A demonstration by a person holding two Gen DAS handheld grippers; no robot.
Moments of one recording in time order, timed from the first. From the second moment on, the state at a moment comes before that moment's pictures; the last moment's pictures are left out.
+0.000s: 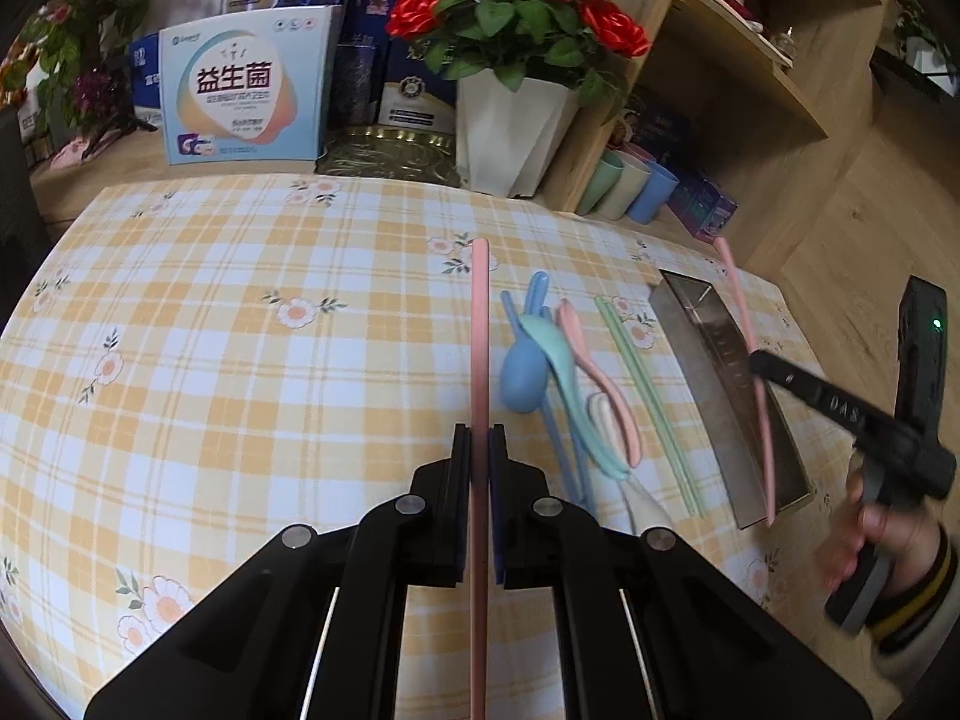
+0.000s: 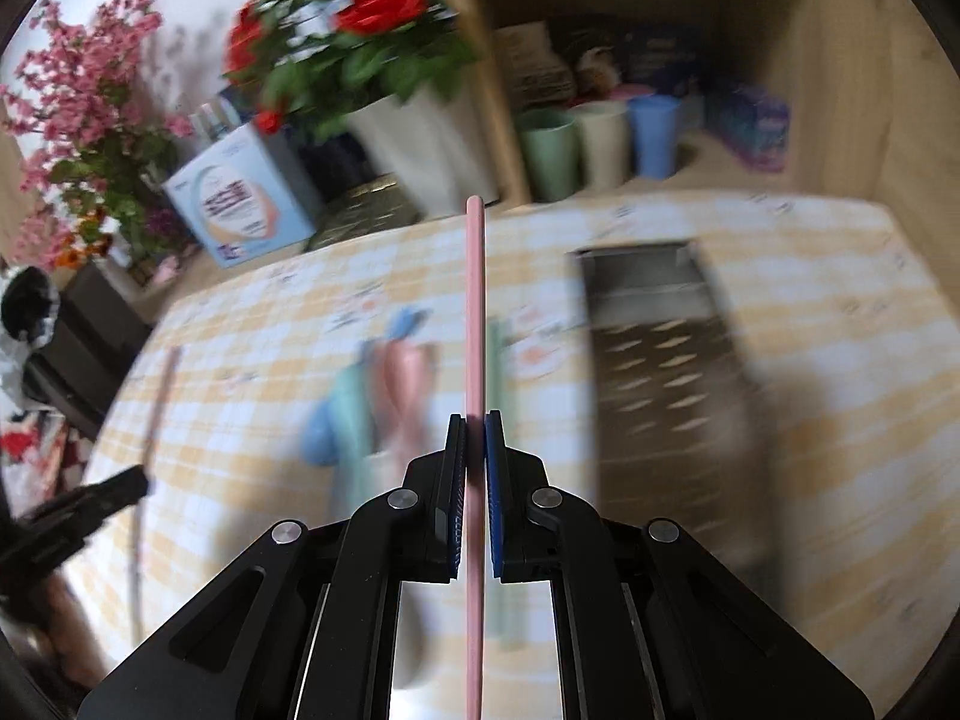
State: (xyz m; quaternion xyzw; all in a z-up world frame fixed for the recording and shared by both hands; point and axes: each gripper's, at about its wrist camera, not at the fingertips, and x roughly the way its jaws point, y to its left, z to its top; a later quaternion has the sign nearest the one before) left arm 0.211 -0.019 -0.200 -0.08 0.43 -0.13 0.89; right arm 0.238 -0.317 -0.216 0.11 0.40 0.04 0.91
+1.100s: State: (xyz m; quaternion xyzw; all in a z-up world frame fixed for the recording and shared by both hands) left arm 0.215 -0.055 -0.205 -0.07 0.45 -0.13 0.88; right arm 0.272 -0.368 -0.276 0.05 0.50 -0.04 0.87
